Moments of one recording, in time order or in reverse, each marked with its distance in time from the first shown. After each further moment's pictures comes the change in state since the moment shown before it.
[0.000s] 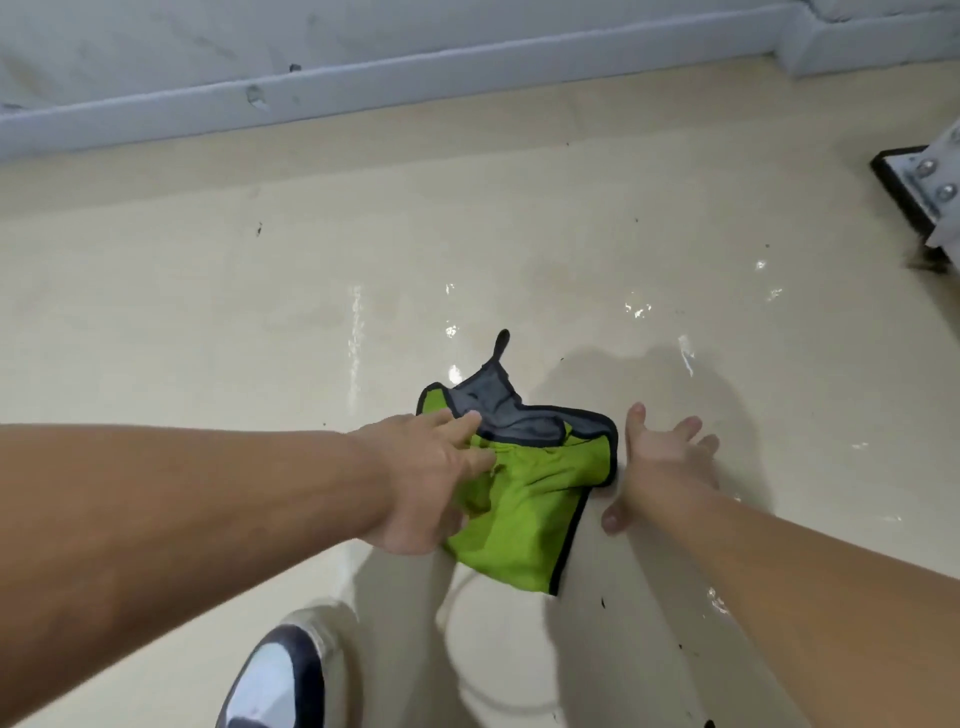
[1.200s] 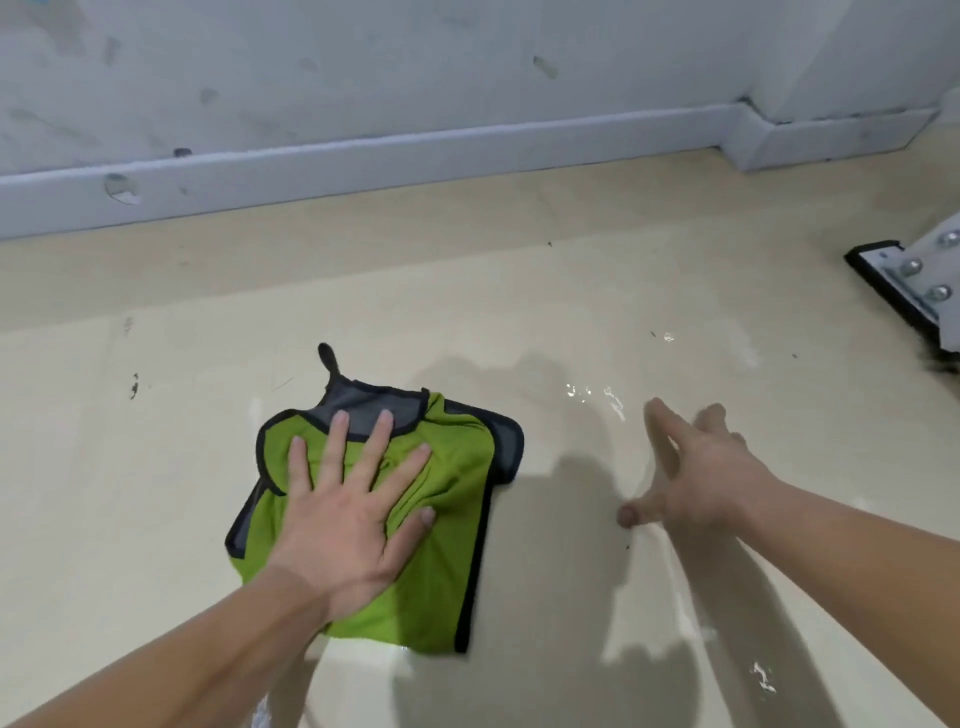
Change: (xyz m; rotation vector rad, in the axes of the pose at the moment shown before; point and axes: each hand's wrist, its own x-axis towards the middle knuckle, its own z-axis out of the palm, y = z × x) left_hand 0.214 -0.236 0.039 -0.117 0.700 -0.146; right_hand 0.122 -0.090 -0.122 0.165 0.099 0.004
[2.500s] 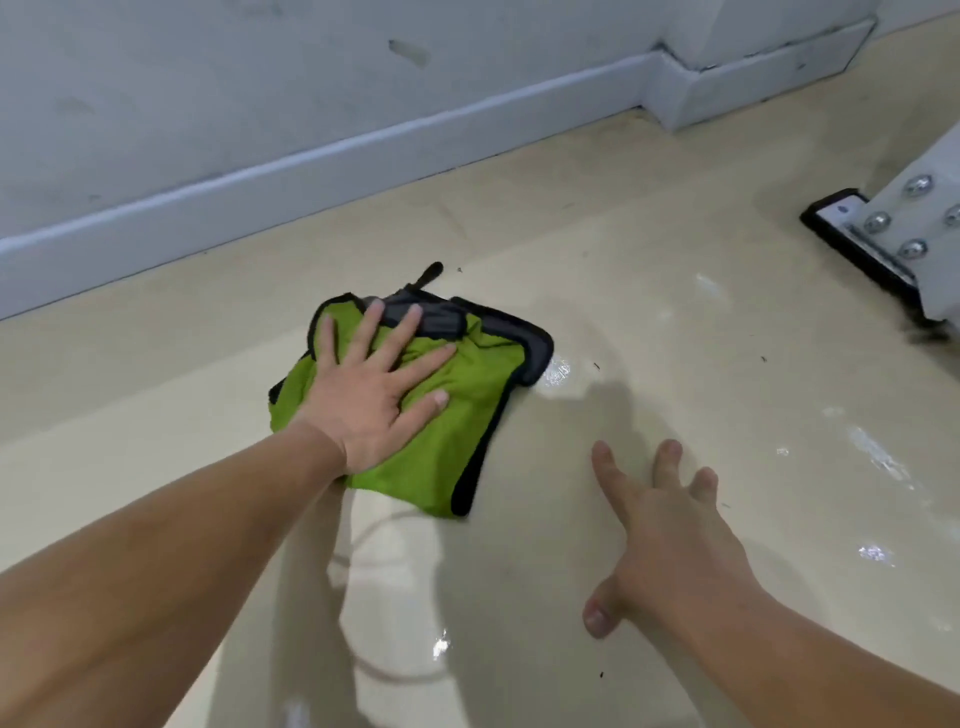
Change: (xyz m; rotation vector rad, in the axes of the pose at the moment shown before) left_hand 0.264 0.039 -0.055 0.123 0.067 0.299; right_hand 0.034 -0.004 -0.001 0.041 -0.002 0.096
